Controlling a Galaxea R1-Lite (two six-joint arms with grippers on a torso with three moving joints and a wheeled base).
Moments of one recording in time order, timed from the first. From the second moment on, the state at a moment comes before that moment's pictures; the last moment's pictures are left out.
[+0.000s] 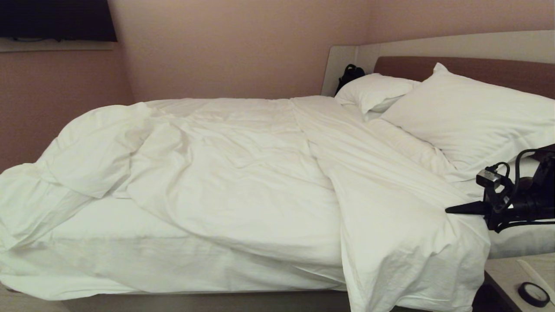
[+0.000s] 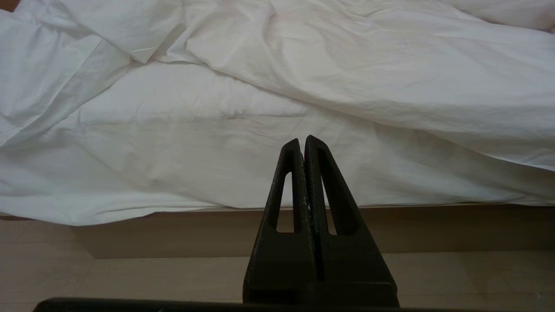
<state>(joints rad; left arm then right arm) 0.00 0.00 0.00 0.00 0.00 0.00 -0.50 2.41 -1.92 1.18 1.15 -0.55</state>
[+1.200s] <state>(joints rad) 0.00 0.00 0.00 0.00 0.00 0.00 -0.49 2.26 -1.92 1.22 1.11 -0.56</state>
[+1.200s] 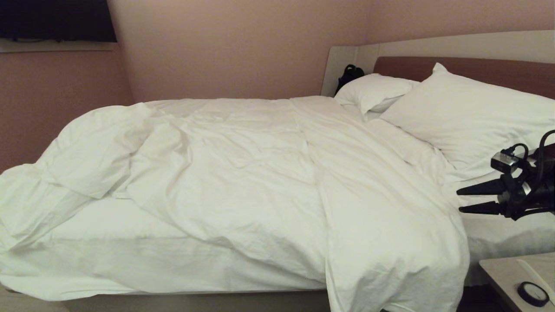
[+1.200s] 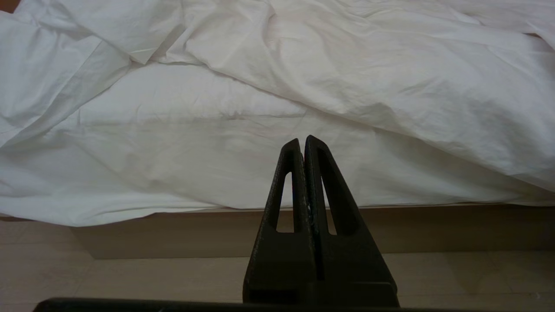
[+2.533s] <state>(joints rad) 0.00 0.00 0.00 0.00 0.00 0.00 0.00 1.73 -1.92 1.06 0.76 0.11</state>
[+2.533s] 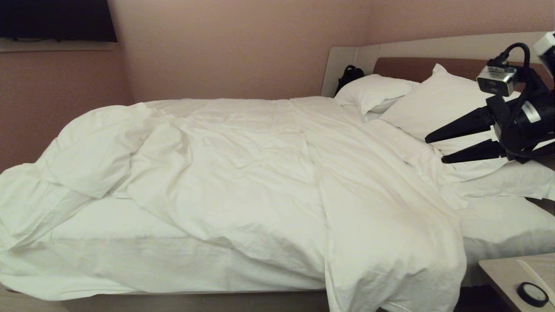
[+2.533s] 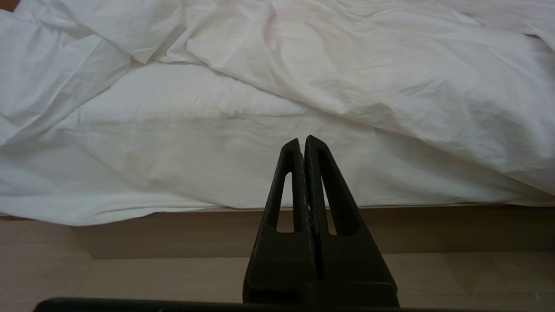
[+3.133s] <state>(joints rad) 0.00 0.00 0.00 0.00 0.00 0.00 0.09 1.38 -1.64 1.05 0.67 0.27</state>
